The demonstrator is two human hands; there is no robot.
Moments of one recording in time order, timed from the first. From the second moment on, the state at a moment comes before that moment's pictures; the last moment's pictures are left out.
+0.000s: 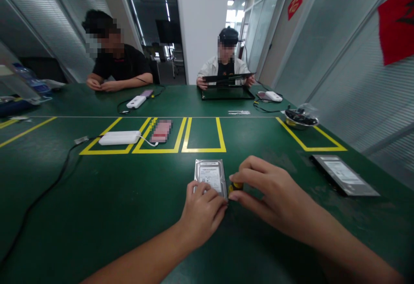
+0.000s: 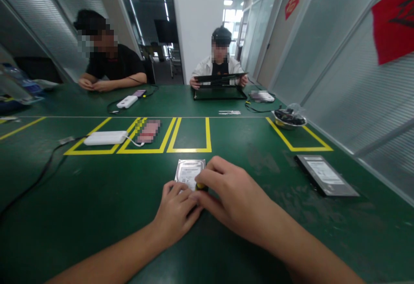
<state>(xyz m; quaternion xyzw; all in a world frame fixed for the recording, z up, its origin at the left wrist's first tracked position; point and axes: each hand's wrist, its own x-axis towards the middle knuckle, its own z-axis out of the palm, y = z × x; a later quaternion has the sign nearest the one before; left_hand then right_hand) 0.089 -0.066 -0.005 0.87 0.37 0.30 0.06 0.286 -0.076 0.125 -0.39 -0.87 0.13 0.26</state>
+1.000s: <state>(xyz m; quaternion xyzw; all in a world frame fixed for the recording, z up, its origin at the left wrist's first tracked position) 0.086 -0.065 -0.004 0.88 0.36 0.29 0.08 0.293 -0.067 0.146 -0.39 -0.88 0.16 0.23</state>
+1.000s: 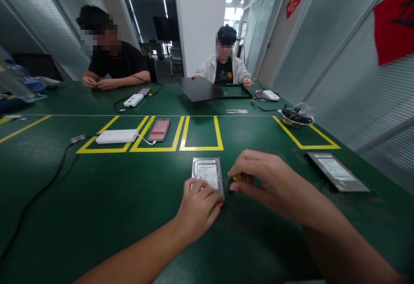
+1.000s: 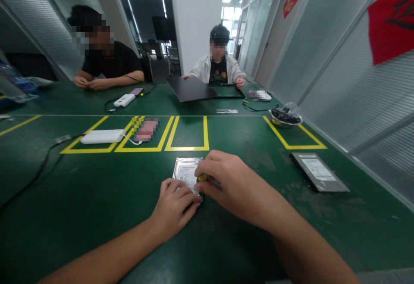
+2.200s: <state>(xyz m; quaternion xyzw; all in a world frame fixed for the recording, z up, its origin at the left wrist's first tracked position) 0.085 -0.065 -0.002 0.87 0.36 0.30 0.14 0.299 -0.063 0.137 -0.42 -0.87 0.12 0.24</state>
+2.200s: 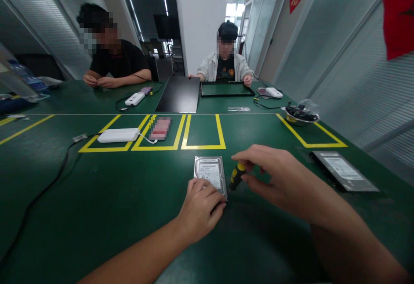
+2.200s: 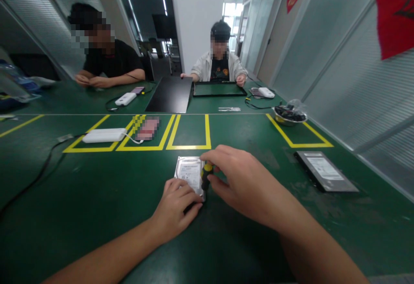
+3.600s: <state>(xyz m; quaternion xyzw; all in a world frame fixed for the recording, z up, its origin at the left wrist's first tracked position) 0.087 -0.061 -0.009 0.88 0.38 0.27 0.09 0.295 -0.065 0.143 -0.41 -0.87 0.16 0.21</state>
